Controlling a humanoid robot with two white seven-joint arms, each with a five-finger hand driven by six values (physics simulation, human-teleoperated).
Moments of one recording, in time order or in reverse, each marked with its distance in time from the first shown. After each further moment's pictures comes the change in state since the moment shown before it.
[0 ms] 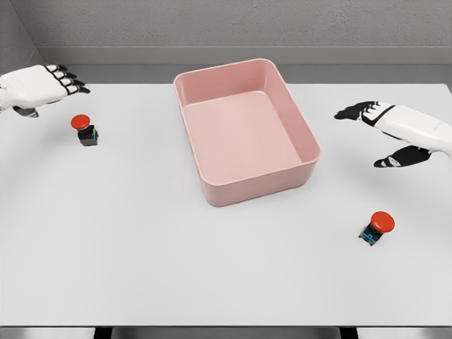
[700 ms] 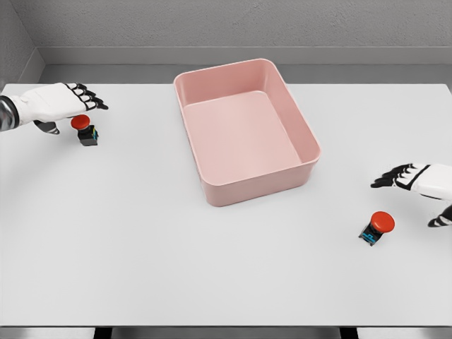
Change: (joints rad) left arm 0.002 -0.042 -0.108 0.018 0.120 0.000 -0.001; right arm 0.222 -0.308 -0.008 -0.160 0.004 -0.001 0.080
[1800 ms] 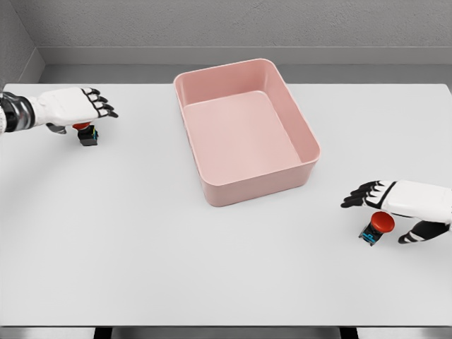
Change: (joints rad) left arm -0.020 -0.038 -0.026 -0.025 -0.154 0.000 0.004; right arm 0.029 0.069 -0.001 -0.087 0.000 0.000 0.022
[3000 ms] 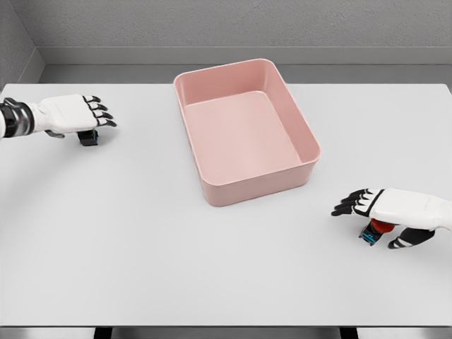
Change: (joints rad) left arm 0.012 0.037 0.000 -0.061 -0.085 0.000 0.011; right arm 0.011 0.074 -0.003 0.035 0.083 0.000 0.018
